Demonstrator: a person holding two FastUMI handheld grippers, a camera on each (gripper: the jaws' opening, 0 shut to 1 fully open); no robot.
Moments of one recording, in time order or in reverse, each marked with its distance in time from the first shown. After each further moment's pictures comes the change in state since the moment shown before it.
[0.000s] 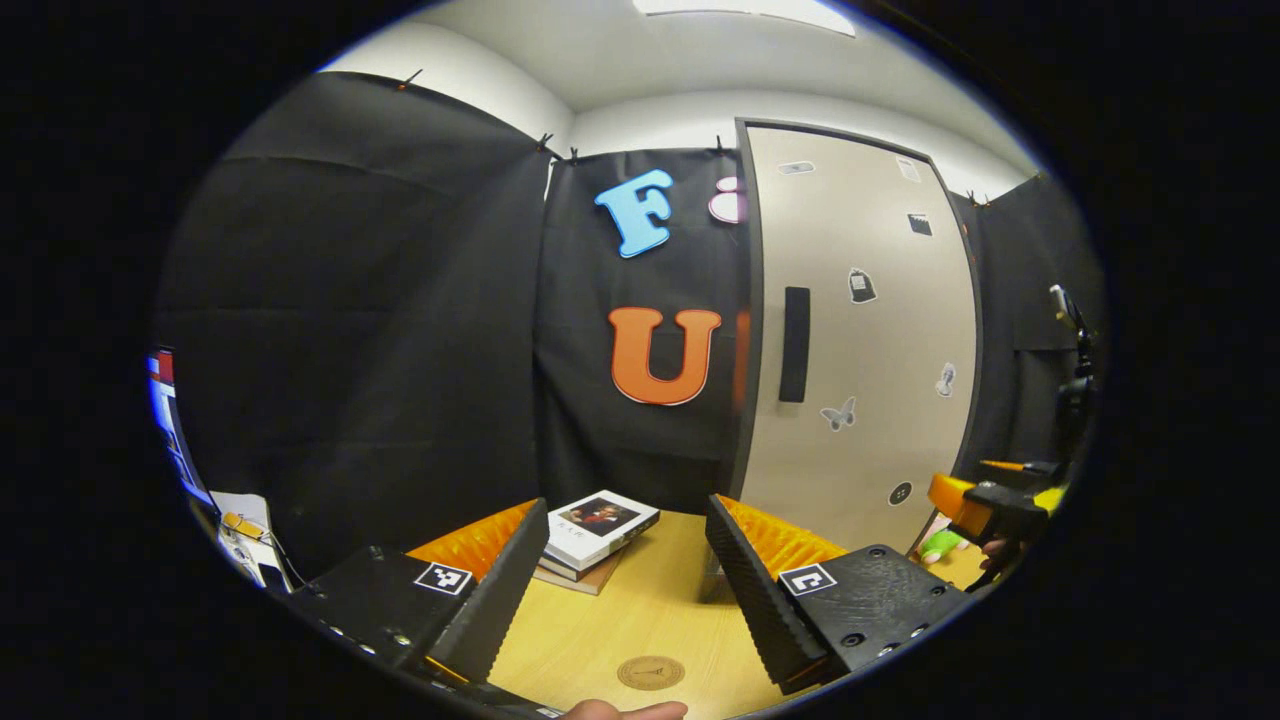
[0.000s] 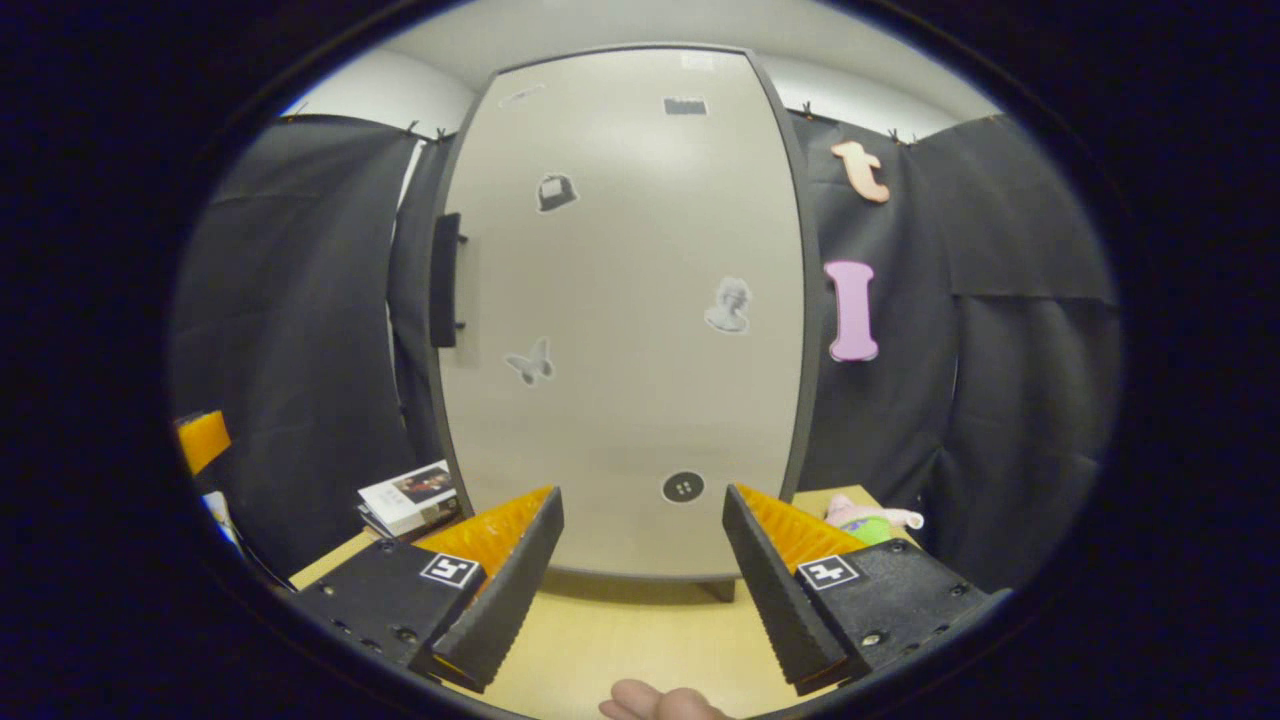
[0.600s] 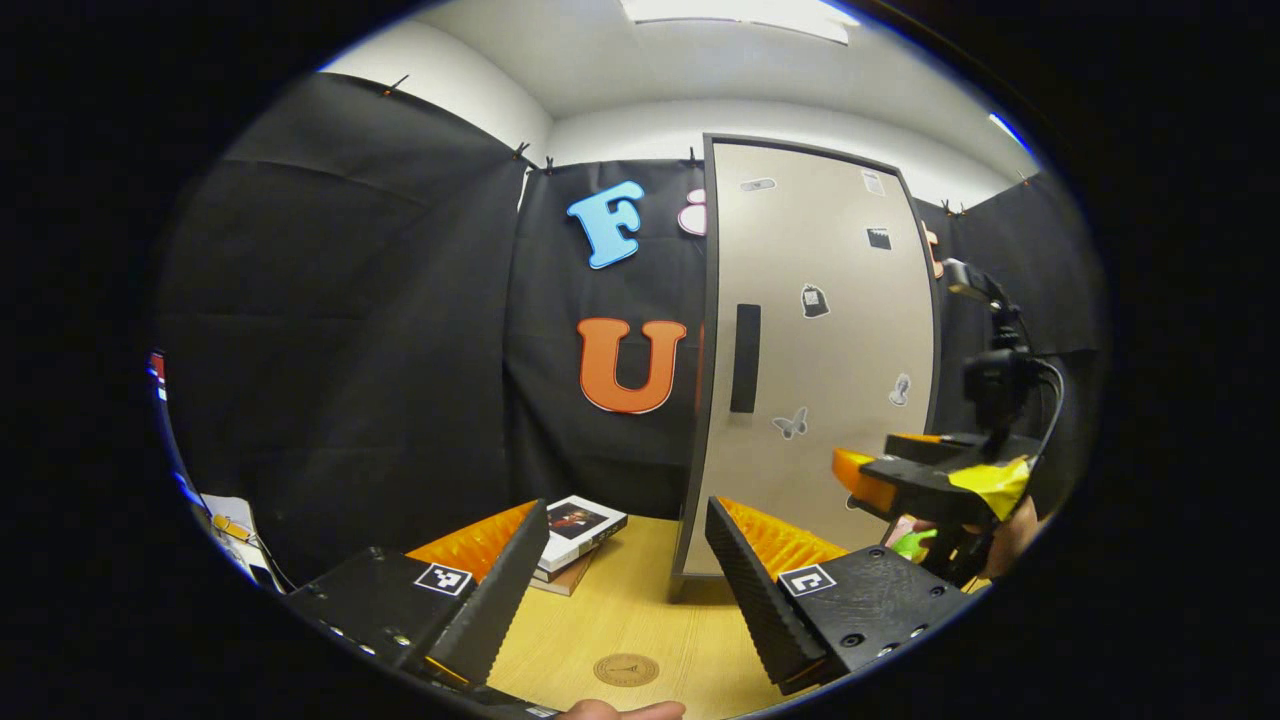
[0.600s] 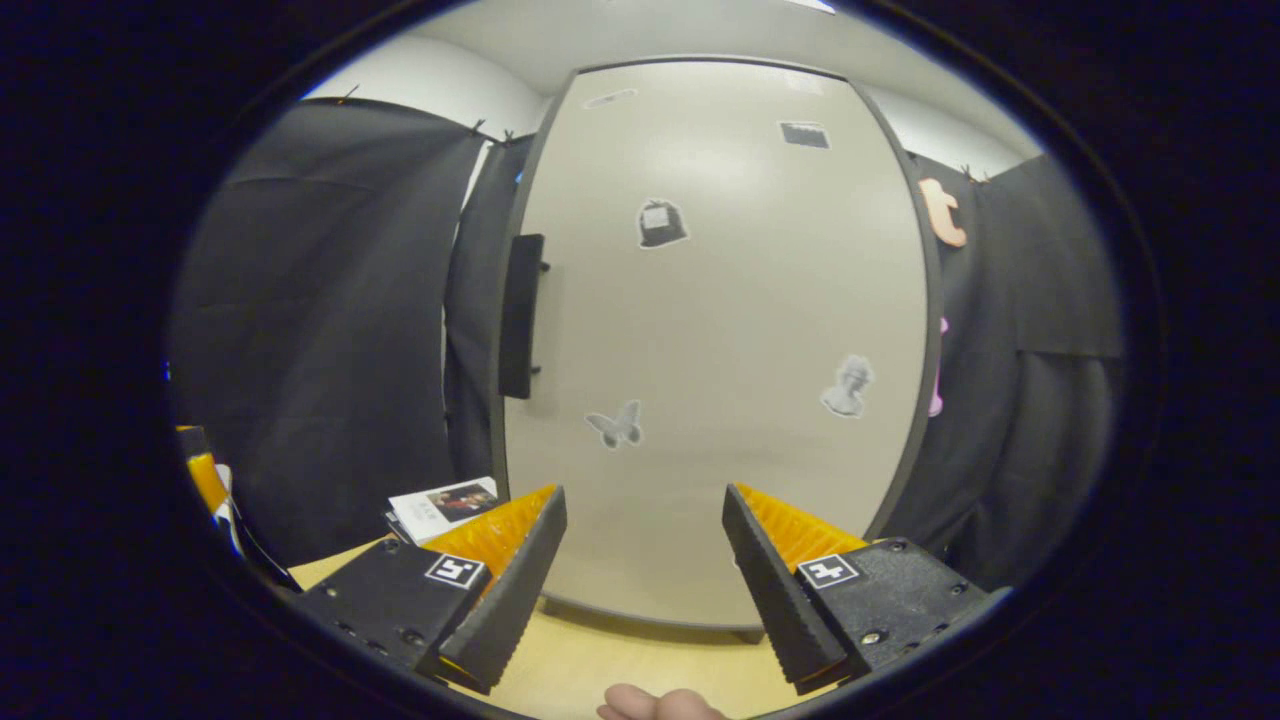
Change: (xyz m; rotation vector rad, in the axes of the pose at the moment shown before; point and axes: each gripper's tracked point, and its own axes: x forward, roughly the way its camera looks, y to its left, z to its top) left arm -0.031 -0.011 -0.001 0.006 -0.015 -0.058; right arm 0.041 0.094 0.067 -0.163 -0.112 0.176
